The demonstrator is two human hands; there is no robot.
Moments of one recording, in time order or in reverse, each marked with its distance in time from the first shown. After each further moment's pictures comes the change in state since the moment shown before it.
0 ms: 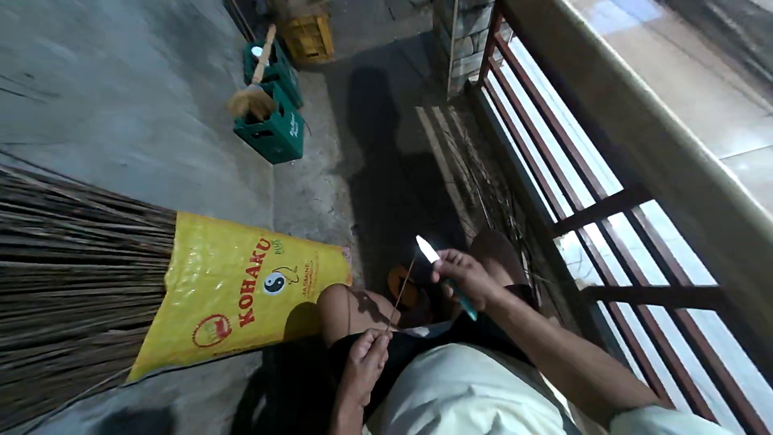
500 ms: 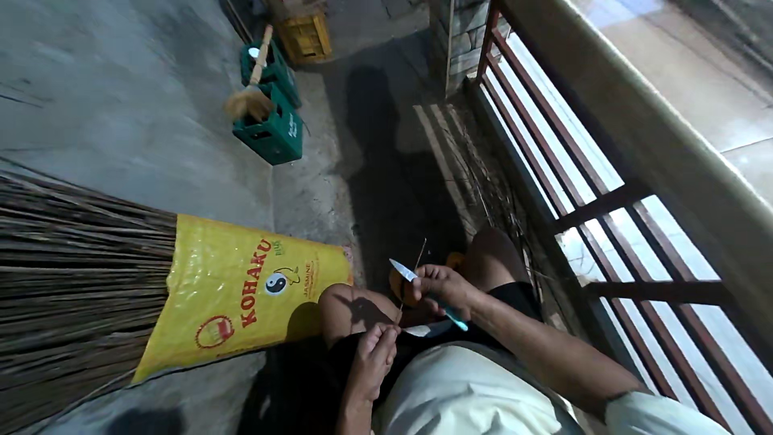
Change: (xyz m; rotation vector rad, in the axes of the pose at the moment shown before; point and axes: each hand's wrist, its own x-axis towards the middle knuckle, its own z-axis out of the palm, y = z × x) left_hand 0.006 0.006 0.014 -0.078 -0.058 0.051; right_hand 0.004 0.017 0.026 0.023 -0.203 0.088
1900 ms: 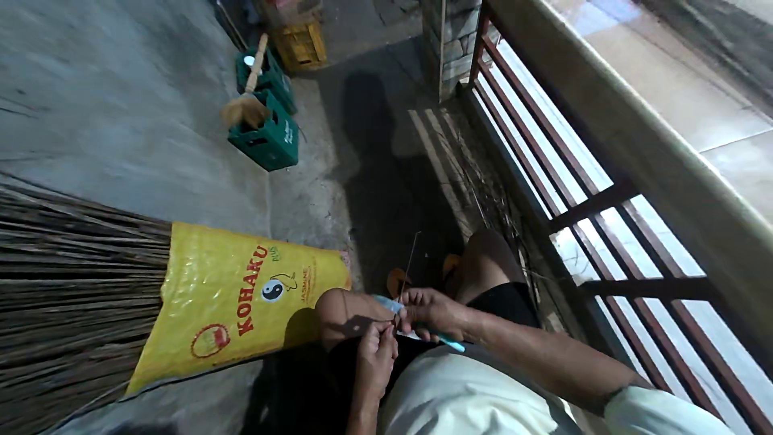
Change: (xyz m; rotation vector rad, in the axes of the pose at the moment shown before) left_hand 0.003 0.003 0.022 0.187 0.205 0.127; right_hand -0.006 0.016 0.016 -0.082 -0.106 0.105
